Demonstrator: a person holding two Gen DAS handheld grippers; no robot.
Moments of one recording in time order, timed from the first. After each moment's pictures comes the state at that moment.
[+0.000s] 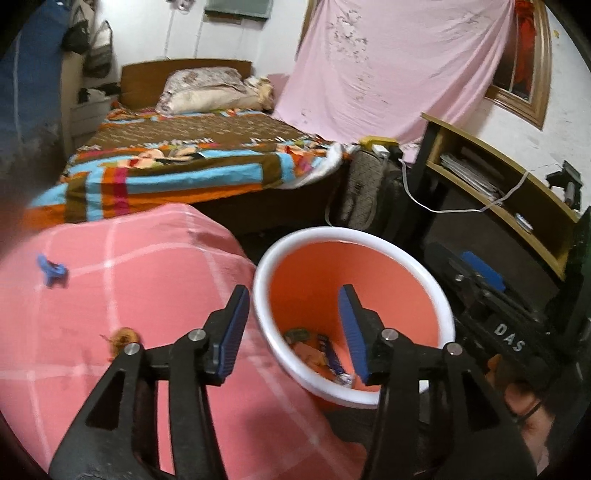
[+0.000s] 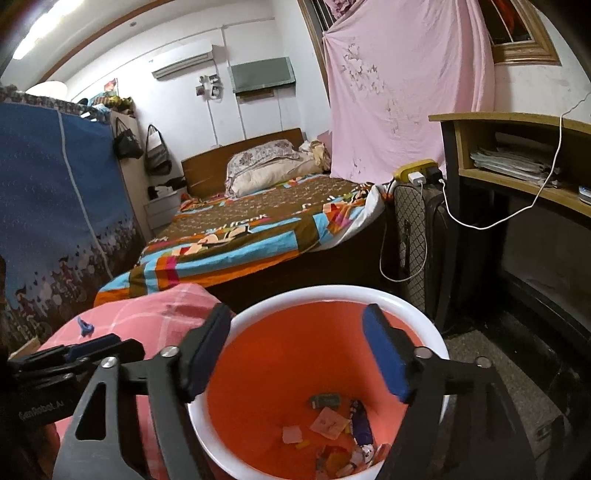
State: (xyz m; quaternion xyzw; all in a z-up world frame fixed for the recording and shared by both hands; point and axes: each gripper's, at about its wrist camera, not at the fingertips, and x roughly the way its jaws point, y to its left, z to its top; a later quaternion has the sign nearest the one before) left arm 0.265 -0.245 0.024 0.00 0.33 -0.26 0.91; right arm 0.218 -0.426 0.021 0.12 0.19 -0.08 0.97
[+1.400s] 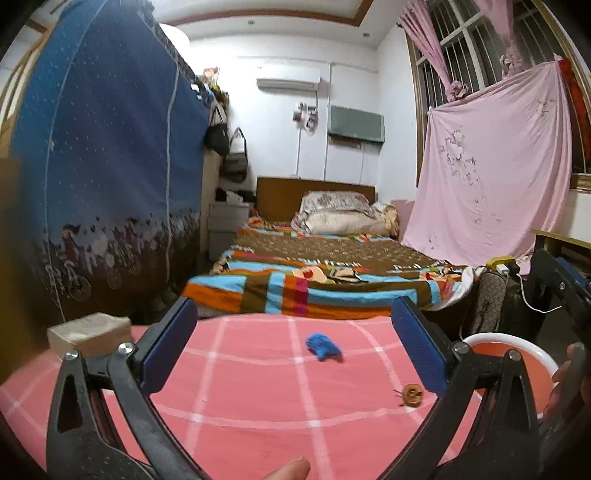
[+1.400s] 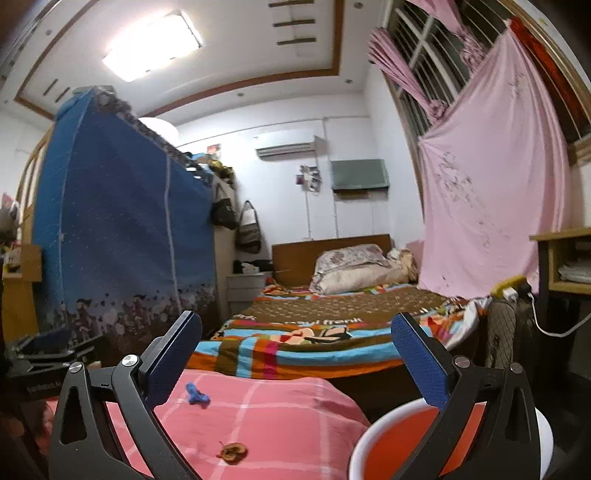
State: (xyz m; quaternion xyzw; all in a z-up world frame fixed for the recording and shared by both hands) left arm 0.219 -0.036 0.048 -0.03 0.08 -0.02 1.00; right arm 0.209 -0.279 0.068 0.03 -0.03 0.07 1.00
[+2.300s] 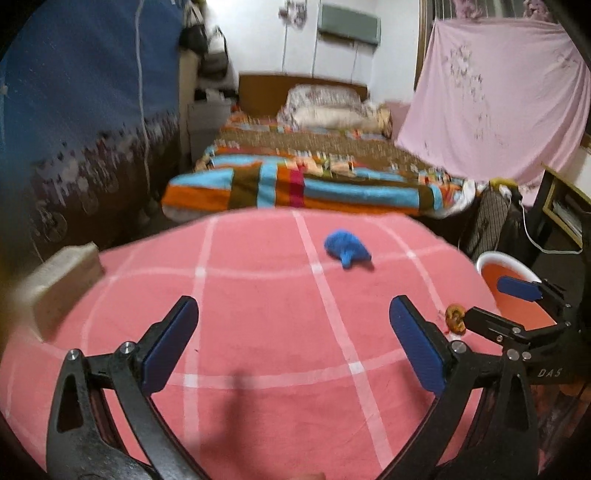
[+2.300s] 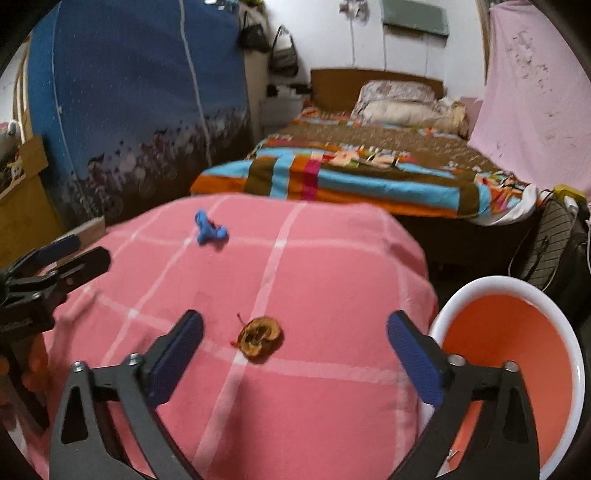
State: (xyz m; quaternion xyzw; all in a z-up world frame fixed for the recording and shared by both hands) left arm 0.294 -0.029 0.002 -0.02 0.31 -0.07 0.95; right arm 0.310 -0.232 -0.004 -0.03 0.34 0.15 0.93
